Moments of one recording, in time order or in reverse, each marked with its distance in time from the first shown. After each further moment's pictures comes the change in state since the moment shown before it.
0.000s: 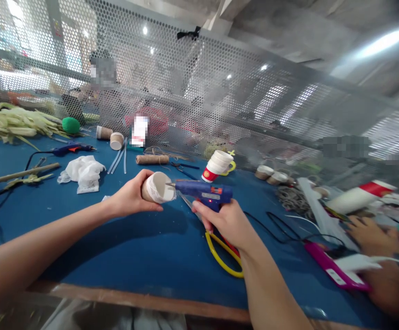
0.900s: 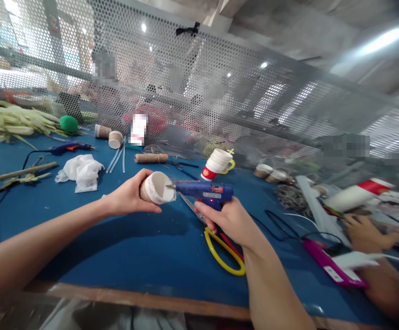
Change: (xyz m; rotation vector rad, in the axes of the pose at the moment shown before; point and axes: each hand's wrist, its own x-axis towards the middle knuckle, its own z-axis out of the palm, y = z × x) left_hand 0.000 0.002 -0.004 0.019 -0.067 0.020; right_hand 0.001 0.007 -0.009 0.042 -0.057 -0.008
